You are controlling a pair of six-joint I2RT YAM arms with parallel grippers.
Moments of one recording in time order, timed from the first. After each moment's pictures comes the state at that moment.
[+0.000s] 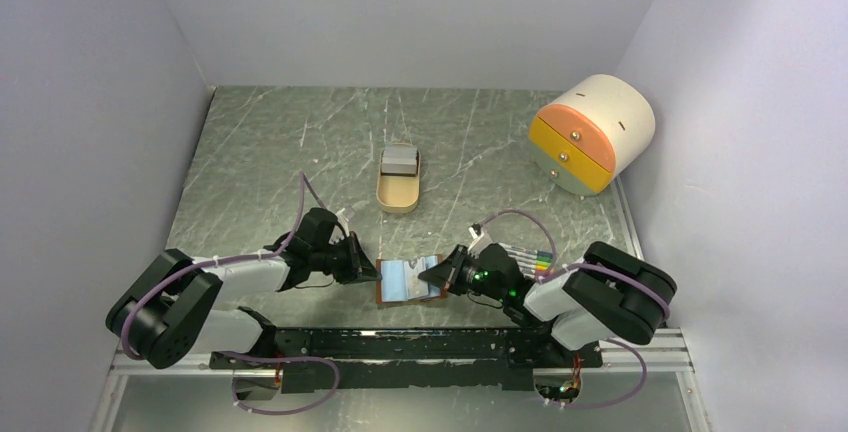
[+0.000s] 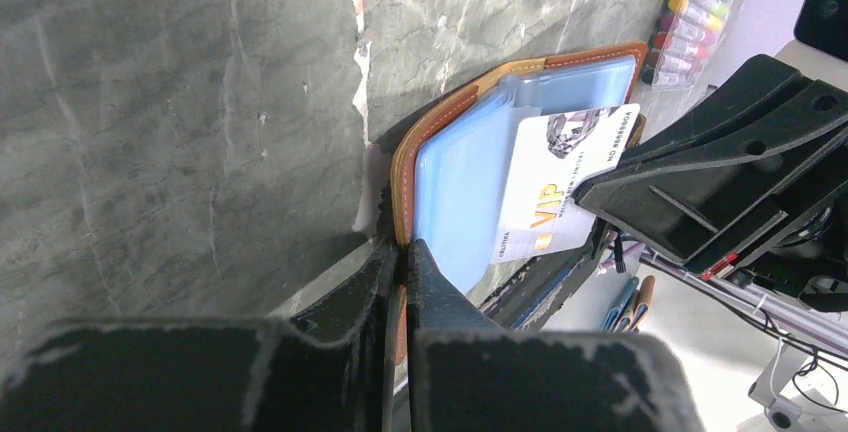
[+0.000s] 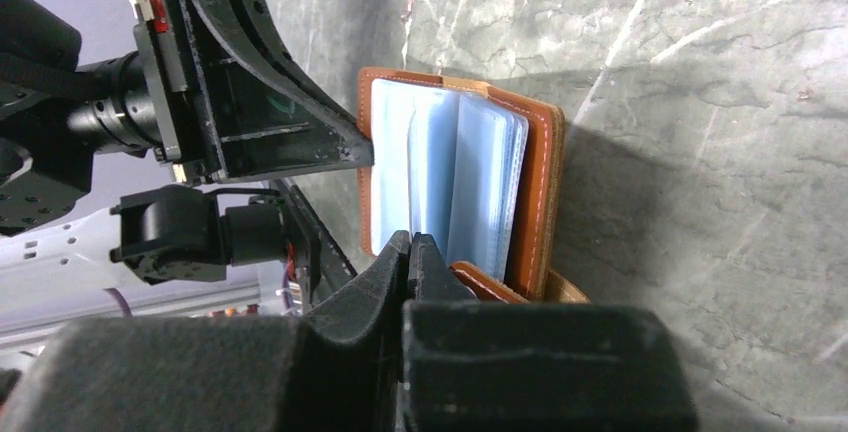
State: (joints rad) left arm -0.58 1.31 0.31 0.18 0.46 -0.91; right arm 0.88 1.42 0.07 0.97 -0.12 1.14
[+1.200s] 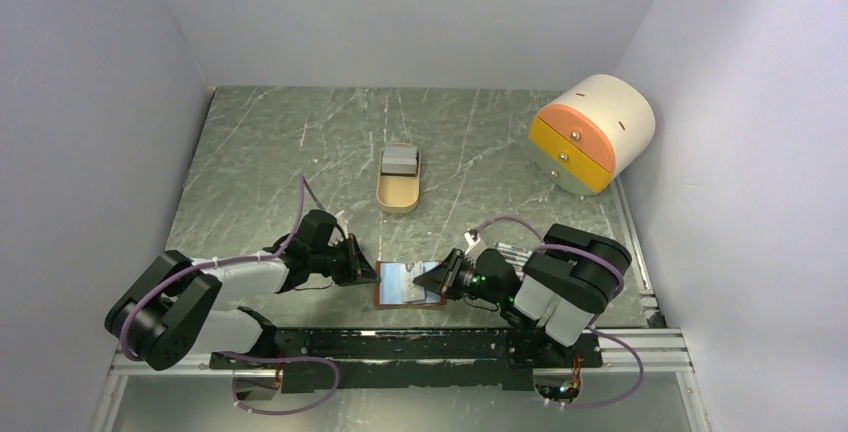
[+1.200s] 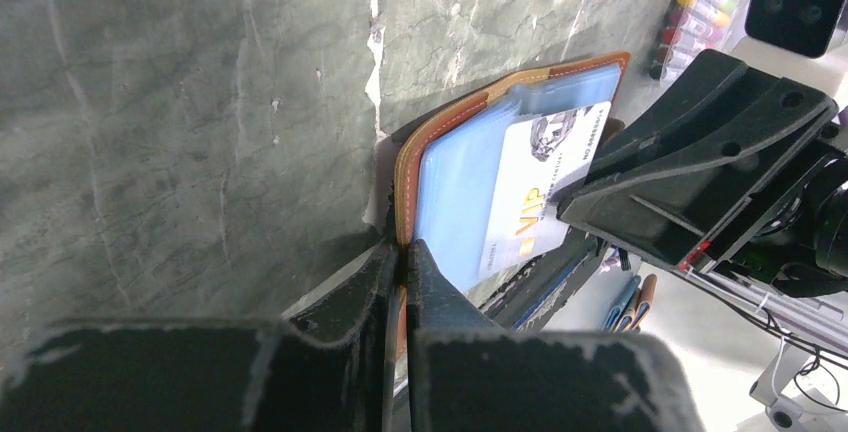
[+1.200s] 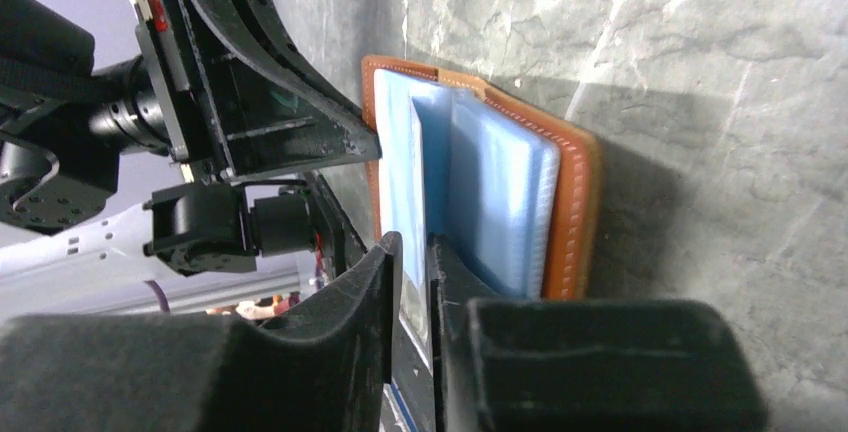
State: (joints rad) left arm -0.58 1.30 0.30 0.18 0.45 -0.91; right arm 0.90 1.69 0.05 1.29 -0.15 1.26
